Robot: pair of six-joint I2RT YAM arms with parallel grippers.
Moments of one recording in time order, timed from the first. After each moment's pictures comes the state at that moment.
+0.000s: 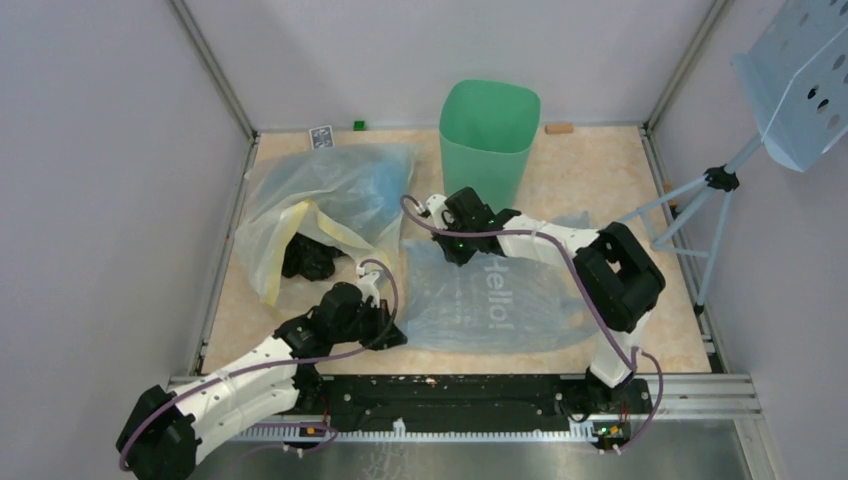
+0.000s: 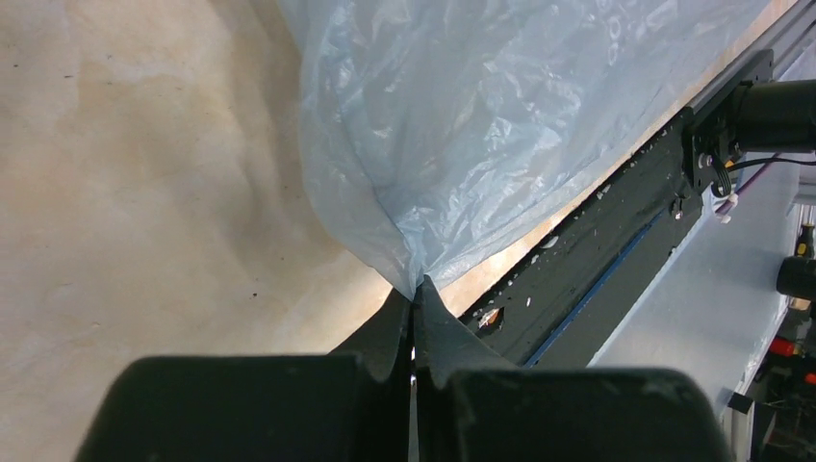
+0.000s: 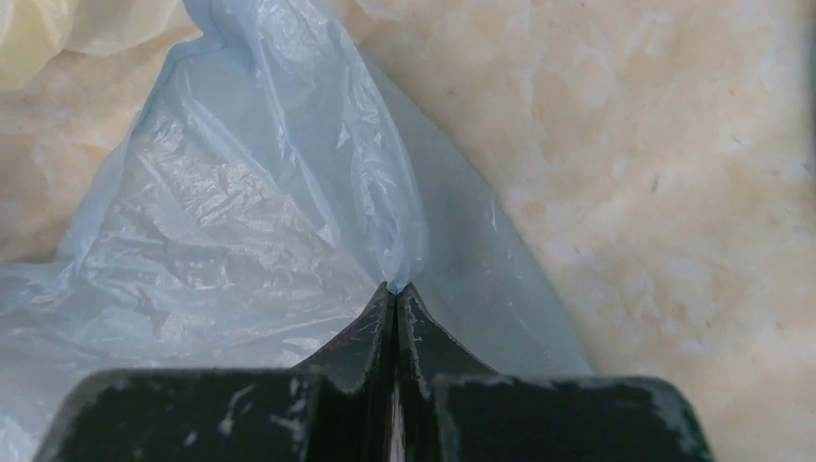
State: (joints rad) left arm -0.72 0.74 0.22 -0.18 0.33 -0.67; right arm 0.74 1.86 1.23 -0.30 -0.16 -0.13
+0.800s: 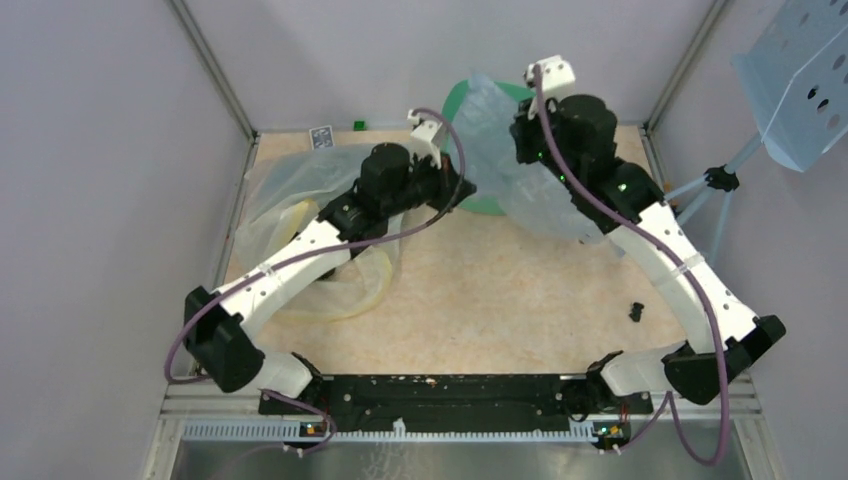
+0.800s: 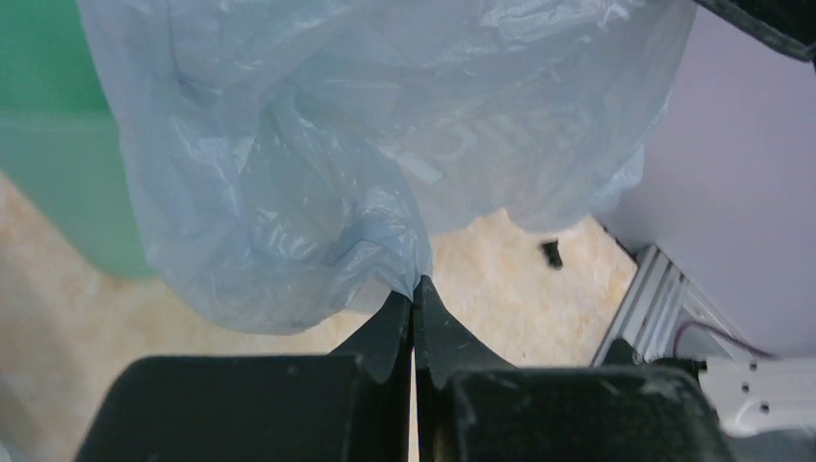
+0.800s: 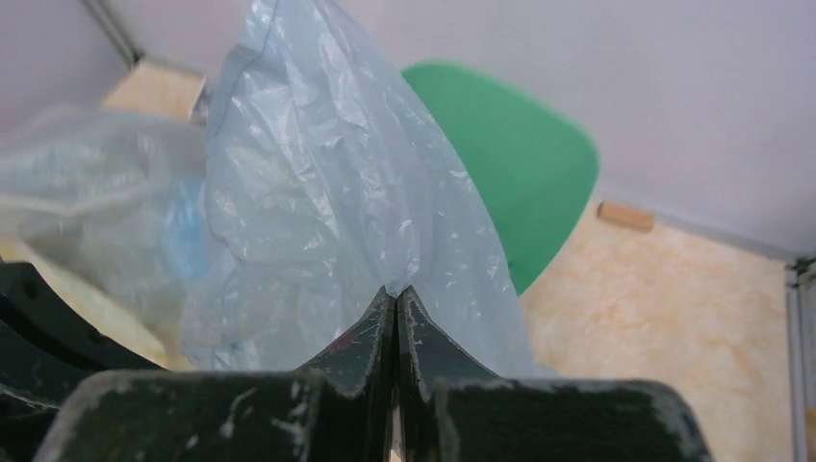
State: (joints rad) left arm -0.72 1.39 1.23 -0.07 0.24 -0.41; right arm 0.61 1.33 1.57 -0.48 0.22 0.01
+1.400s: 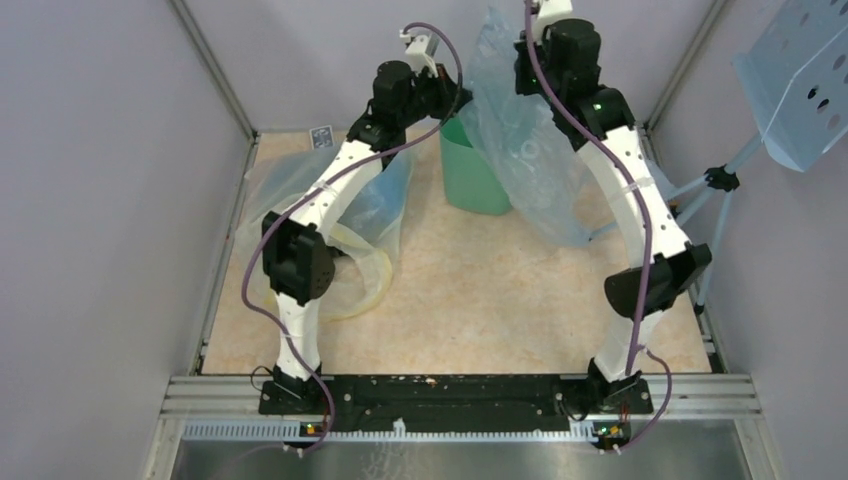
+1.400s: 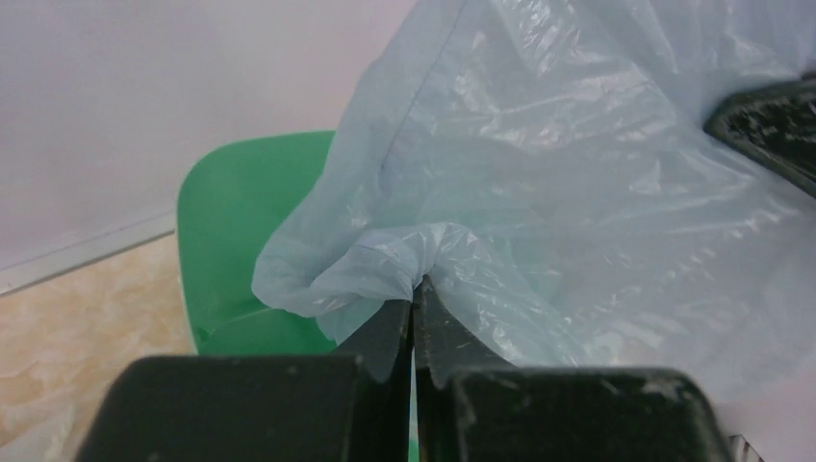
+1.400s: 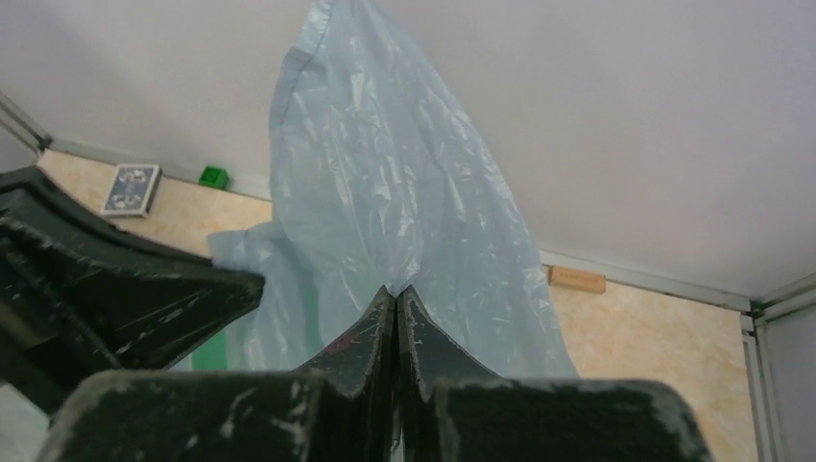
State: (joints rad) left arm -0.49 1.99 1.97 -0.01 0.33 -0.44; right arm 0.40 1.77 2.18 -0.55 0.16 0.00
